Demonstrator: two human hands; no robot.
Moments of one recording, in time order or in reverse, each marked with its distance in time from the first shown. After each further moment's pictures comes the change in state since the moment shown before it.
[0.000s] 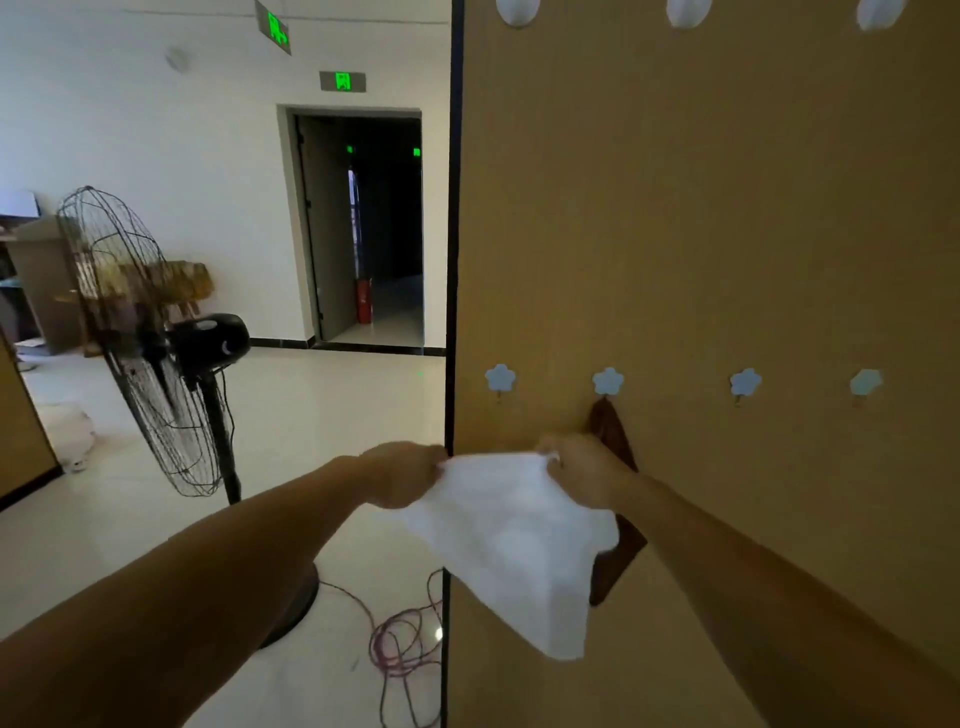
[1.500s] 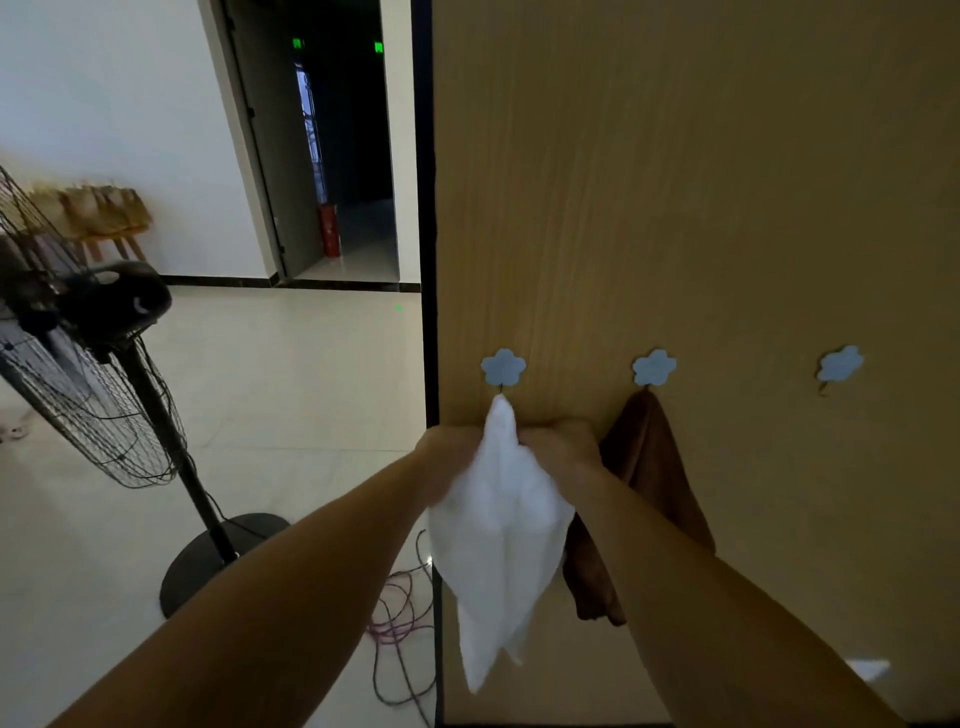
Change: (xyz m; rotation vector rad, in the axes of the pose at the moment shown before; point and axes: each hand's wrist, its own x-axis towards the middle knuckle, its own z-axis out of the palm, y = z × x) left_hand 0.164 0.000 0.072 -1.235 0.049 -0.560; right_hand 0.132 0.036 0.118 0.269 0.327 0.763
